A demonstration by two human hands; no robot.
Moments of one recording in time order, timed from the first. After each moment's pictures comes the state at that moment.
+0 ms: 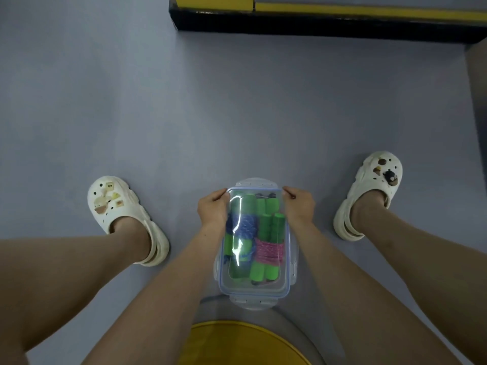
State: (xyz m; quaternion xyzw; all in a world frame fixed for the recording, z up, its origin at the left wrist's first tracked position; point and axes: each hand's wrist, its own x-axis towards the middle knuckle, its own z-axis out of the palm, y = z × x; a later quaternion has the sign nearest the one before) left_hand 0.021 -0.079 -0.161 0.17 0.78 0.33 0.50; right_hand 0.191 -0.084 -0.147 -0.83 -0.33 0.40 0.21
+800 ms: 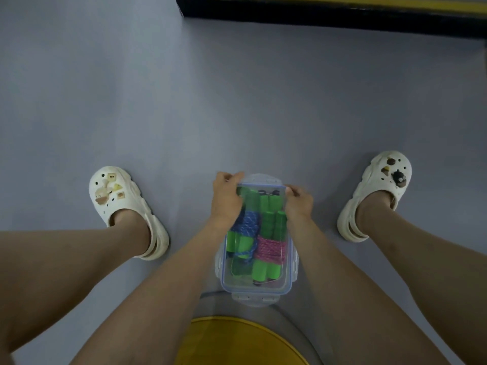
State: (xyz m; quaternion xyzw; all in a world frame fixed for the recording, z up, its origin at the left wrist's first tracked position) left_hand 0.026 -0.071 -0.167 0.55 0.70 0.18 0.41; right_hand 0.173 -0.081 -0.173 -0.83 -0.16 0.44 0.30
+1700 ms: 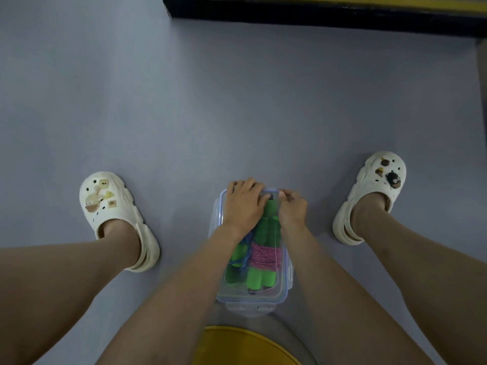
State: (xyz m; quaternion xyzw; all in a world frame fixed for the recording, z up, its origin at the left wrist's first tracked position) left_hand 0.067 -0.071 -0.177 0.75 0.60 0.07 0.26; right_hand 0.173 -0.080 -0.182 -0.83 -0.16 0.44 0.29
